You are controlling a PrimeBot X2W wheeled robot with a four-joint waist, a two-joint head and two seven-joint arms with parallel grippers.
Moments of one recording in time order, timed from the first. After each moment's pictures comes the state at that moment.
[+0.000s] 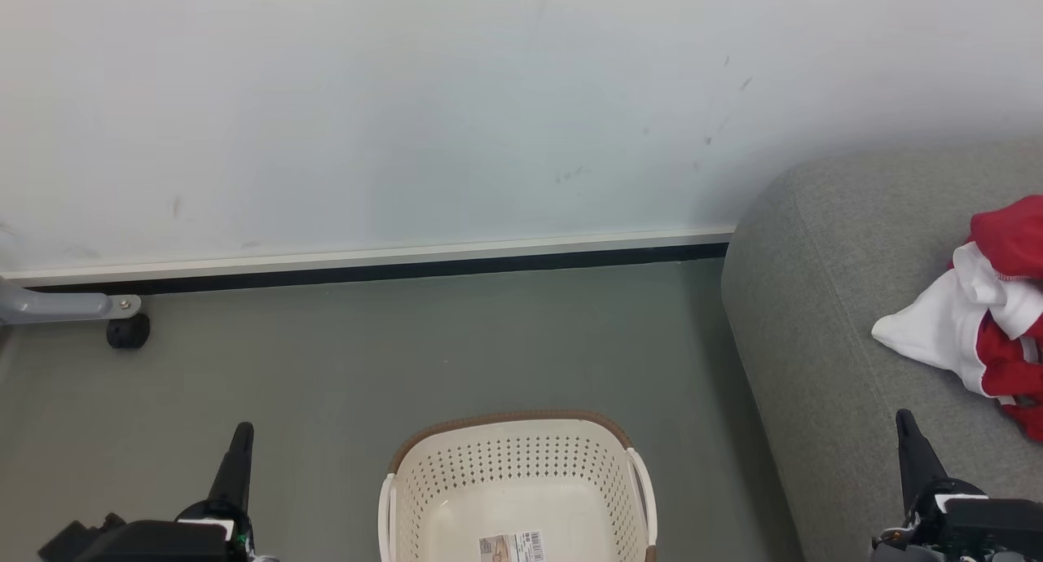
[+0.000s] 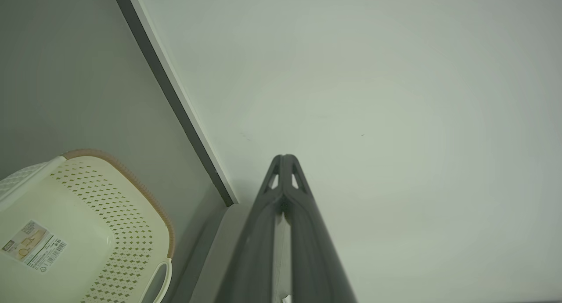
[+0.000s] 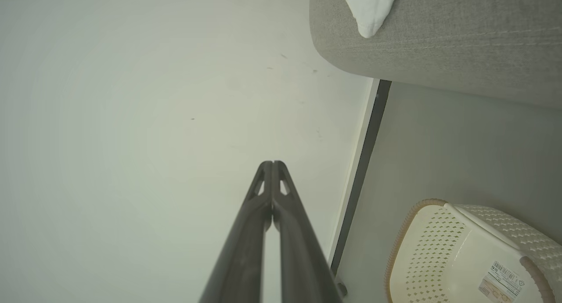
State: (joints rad) left arm -0.07 0.06 0.07 0.28 -1.51 -0.11 0.10; right arm -0.09 -0.06 -0.10 0.28 1.51 0.10 0.10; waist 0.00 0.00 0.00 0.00
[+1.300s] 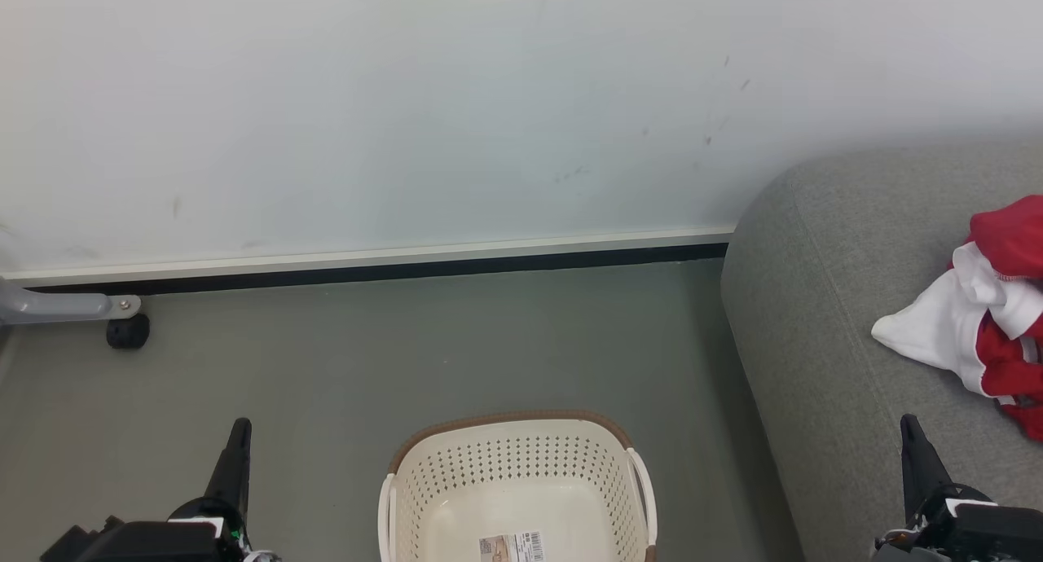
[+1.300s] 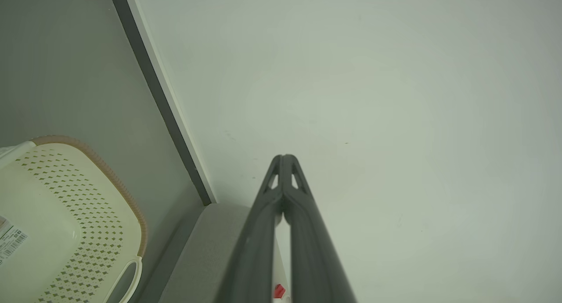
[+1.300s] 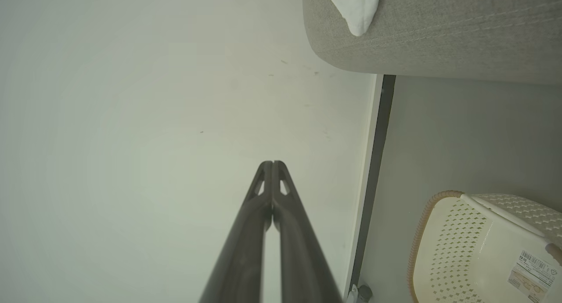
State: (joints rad) left arm -0.08 0.04 0.09 0.29 -1.60 -0.12 0.11; right arm -0.09 -0.04 -0.13 0.30 1.60 0.12 0.11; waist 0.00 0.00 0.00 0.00
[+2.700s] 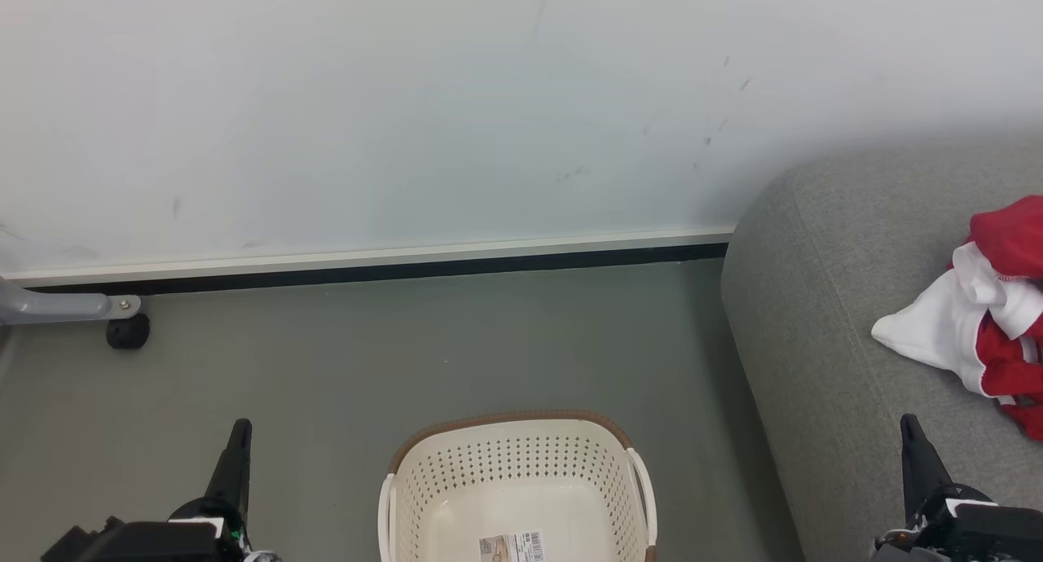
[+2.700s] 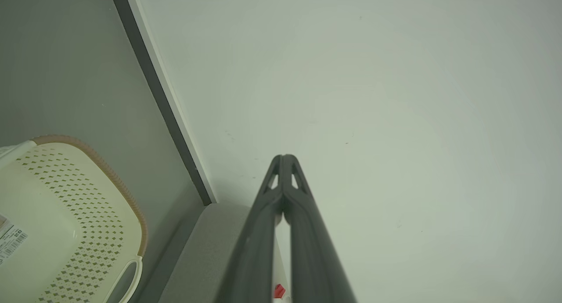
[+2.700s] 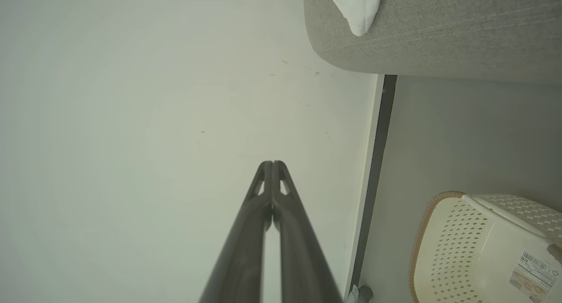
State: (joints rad) left arm -0.08 0.04 0.09 0.30 -1.60 -0.12 0.11; right arm -0.09 -0.04 -0.13 0.30 1.60 0.12 0.11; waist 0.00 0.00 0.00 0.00
